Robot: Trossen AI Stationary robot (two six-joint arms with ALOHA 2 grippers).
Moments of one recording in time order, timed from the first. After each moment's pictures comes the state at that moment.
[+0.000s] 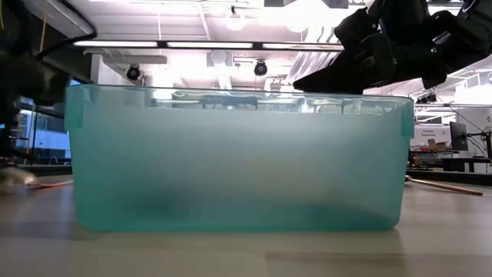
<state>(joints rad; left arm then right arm) -0.70 1.56 0.78 -0.72 -0.16 -1.78 -0.01 1.39 0.38 0.83 -0.03 -0.14</state>
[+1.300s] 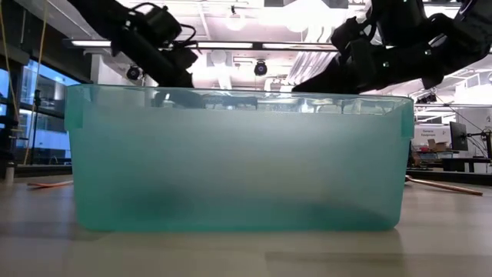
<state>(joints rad) 0.59 1.32 0.82 -0.12 0.11 -0.11 -0.04 1.39 0.38 0.83 0.09 -0.06</state>
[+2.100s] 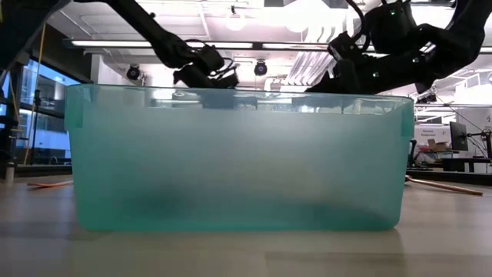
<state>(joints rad) 0.75 1.92 1.43 -0.18 0.29 0.32 -0.16 1.39 0.38 0.81 0.09 -0.14</state>
